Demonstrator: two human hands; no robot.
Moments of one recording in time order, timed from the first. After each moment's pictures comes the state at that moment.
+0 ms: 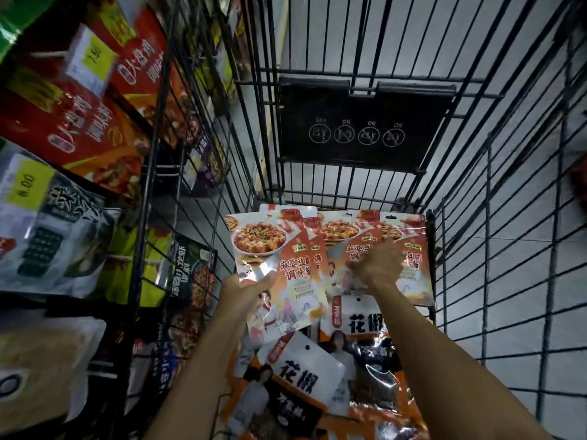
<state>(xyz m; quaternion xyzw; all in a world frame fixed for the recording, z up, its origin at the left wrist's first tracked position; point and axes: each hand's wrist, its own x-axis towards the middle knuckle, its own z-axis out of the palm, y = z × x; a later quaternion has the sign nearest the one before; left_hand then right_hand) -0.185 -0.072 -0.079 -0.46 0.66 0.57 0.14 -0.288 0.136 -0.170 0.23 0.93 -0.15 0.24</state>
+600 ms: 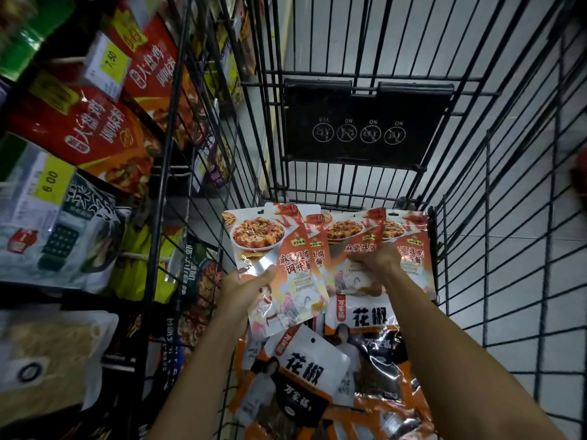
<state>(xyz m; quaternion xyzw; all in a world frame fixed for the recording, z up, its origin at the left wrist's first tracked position) -0.177 -0.078 -0.070 -0.49 0.65 0.57 0.12 -0.290 0.146 -0.153 0.31 0.78 -0.48 0.28</state>
